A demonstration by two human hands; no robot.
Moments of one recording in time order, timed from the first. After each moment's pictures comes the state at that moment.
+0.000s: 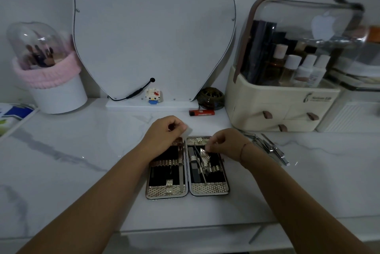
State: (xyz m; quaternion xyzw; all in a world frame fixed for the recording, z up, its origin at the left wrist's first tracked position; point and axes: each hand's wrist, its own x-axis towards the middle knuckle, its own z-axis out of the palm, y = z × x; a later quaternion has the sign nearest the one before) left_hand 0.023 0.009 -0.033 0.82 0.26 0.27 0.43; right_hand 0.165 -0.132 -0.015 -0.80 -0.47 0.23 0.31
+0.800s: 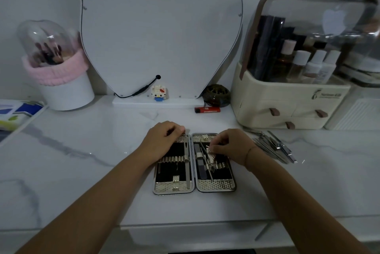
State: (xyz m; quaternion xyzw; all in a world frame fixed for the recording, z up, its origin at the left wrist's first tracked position) left_hand 0.005 0.022 -0.057 0.85 0.28 0.23 0.38; right_hand 0.160 -0.133 -0.027 -0.79 -0.51 0.18 0.30
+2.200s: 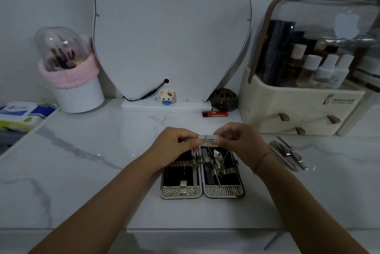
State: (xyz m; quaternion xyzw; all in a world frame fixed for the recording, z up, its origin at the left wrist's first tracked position) left_hand -0.004 -0.006 -0.031 0.80 0.20 0.24 0.51; right_hand 0.150 -0.135 -0.013 -0.72 -0.48 0.18 0.47
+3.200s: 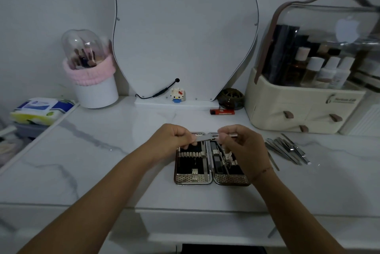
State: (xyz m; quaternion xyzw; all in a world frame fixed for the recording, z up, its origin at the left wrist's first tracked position) left_hand -0.046 -0.012 -0.011 0.77 0.25 0.20 0.55; right_hand 0.096 -0.153 -0.014 -0.66 -0.43 0.13 0.60
